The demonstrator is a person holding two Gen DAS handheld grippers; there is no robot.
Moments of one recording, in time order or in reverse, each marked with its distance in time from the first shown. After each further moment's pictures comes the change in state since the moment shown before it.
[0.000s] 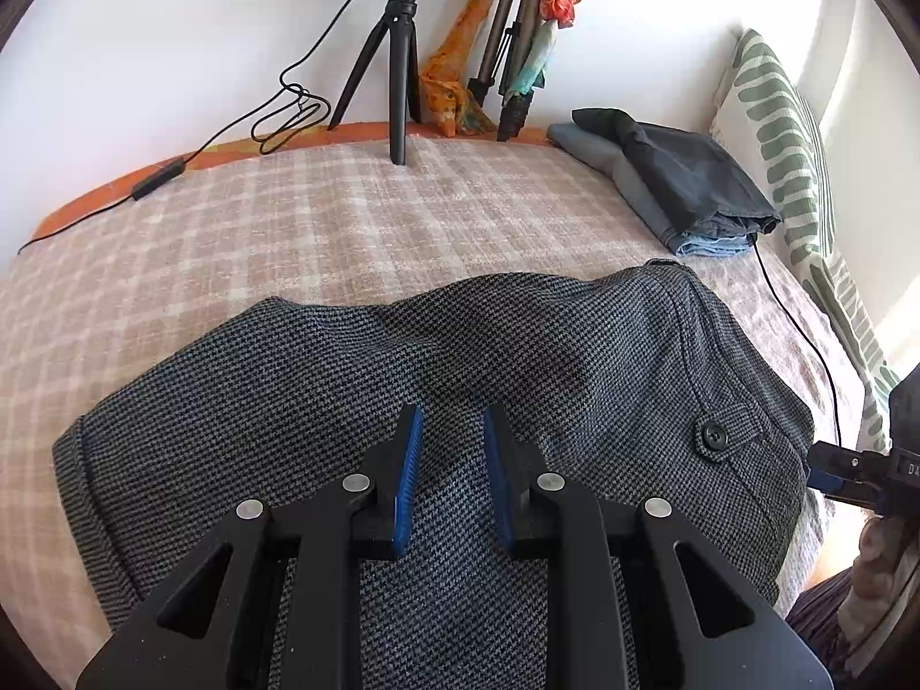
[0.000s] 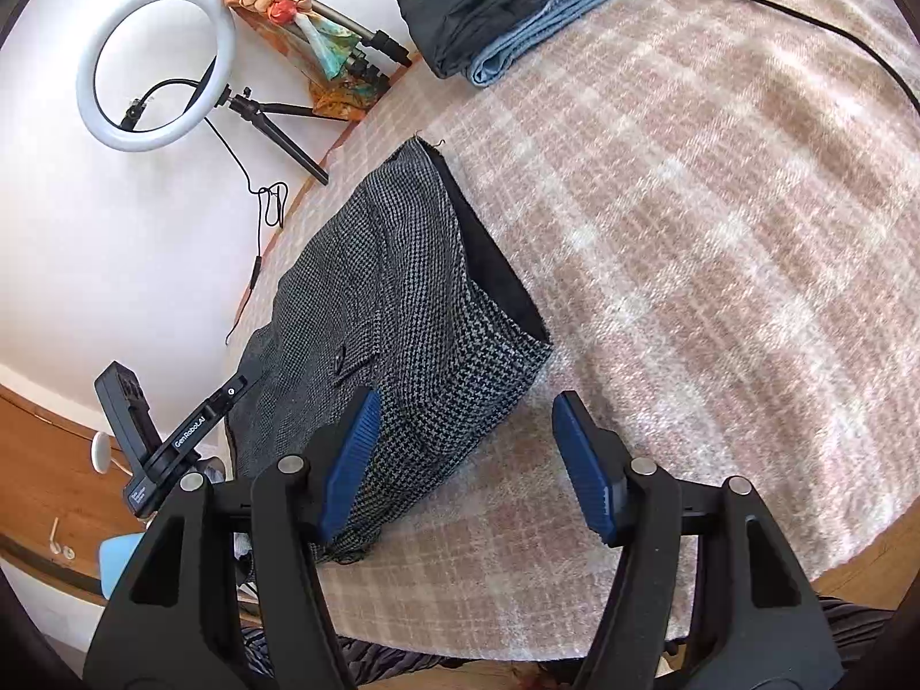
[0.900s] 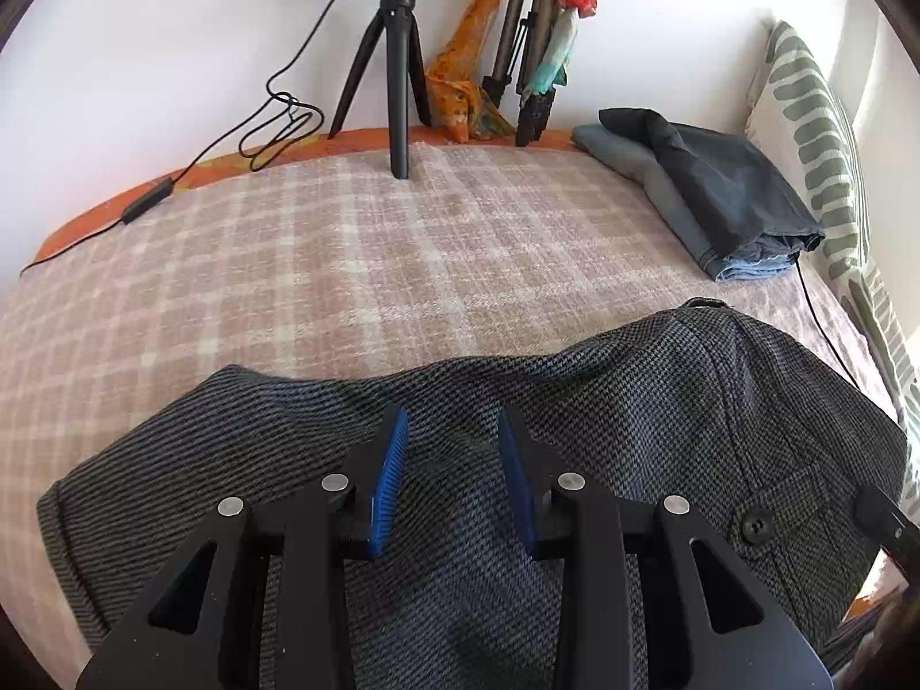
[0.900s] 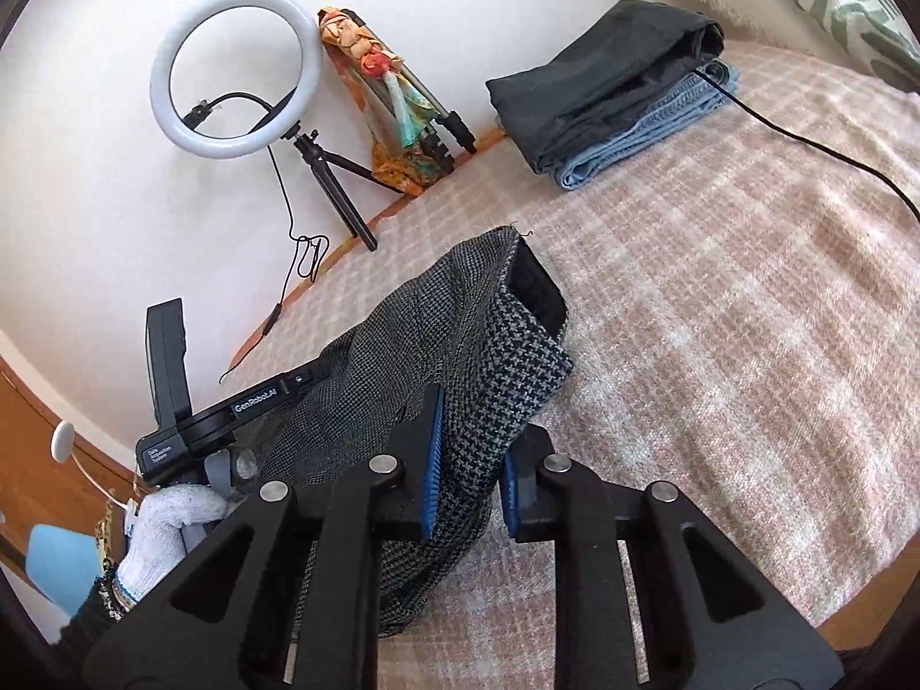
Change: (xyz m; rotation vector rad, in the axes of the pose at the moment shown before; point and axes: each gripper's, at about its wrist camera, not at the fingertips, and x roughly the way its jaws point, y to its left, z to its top) left arm 0.026 -0.017 0.028 -0.016 0.001 0.078; right arm -0.012 0.064 -0.014 -0.194 -0.272 -0.039
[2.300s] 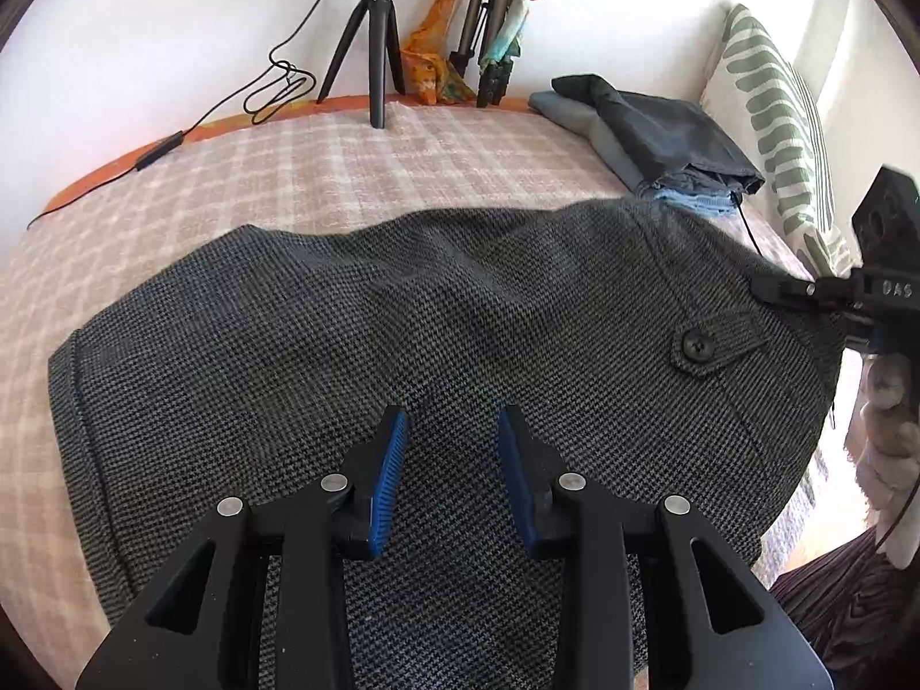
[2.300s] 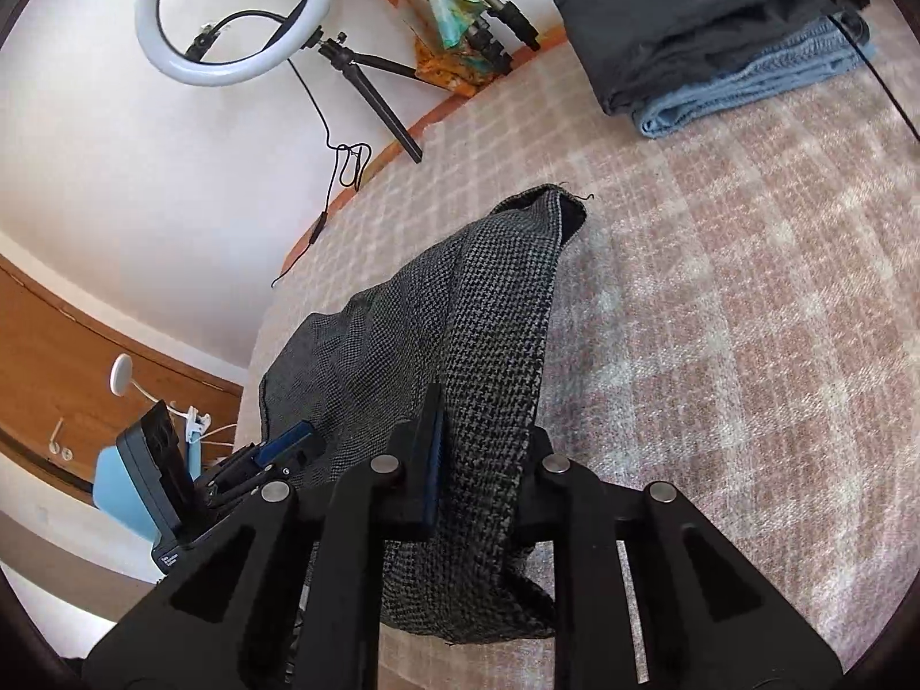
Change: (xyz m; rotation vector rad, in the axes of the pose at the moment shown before) left arm -0.033 -0.016 -0.069 0.024 0.060 -0.065; right arm 0.056 -0.011 0.060 -0.063 0.367 0.193
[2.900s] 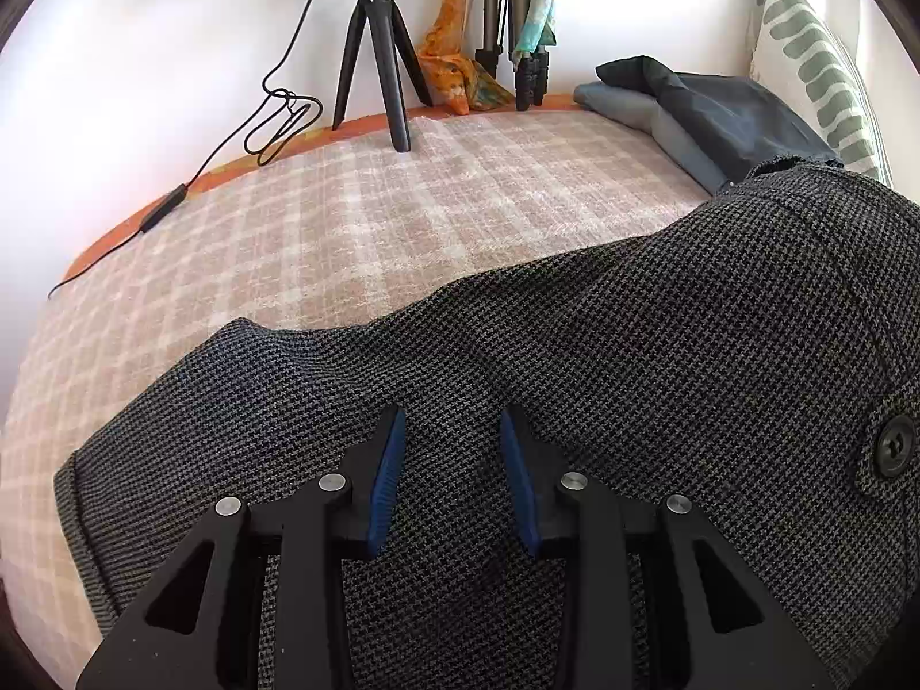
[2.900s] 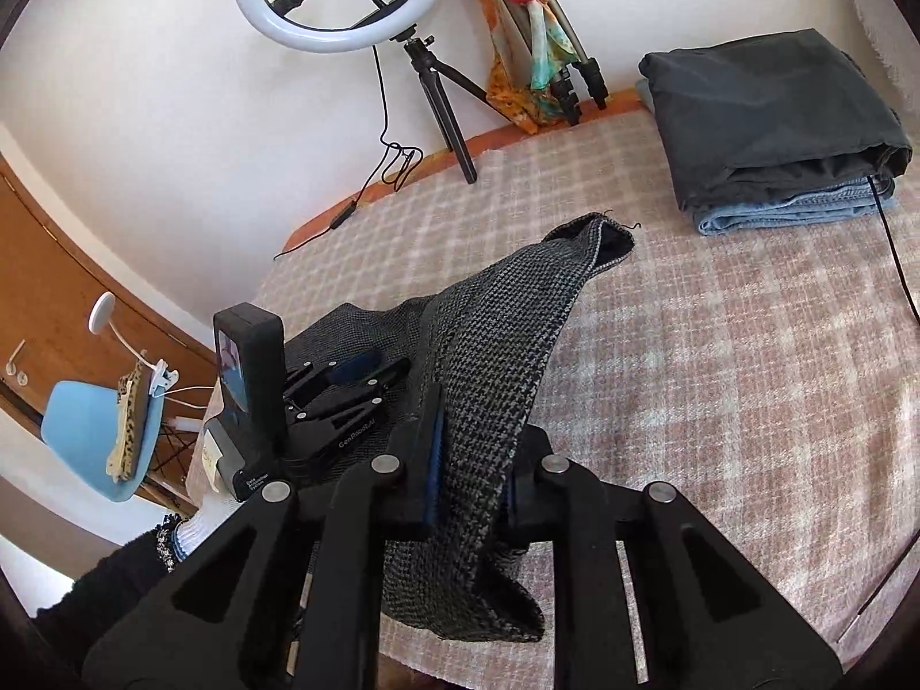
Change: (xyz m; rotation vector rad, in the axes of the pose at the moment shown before) left arm 0.049 0.004 0.047 0.064 -0.036 0.180; right arm -0.022 0.072 0.006 -0.190 -0.024 -0.088
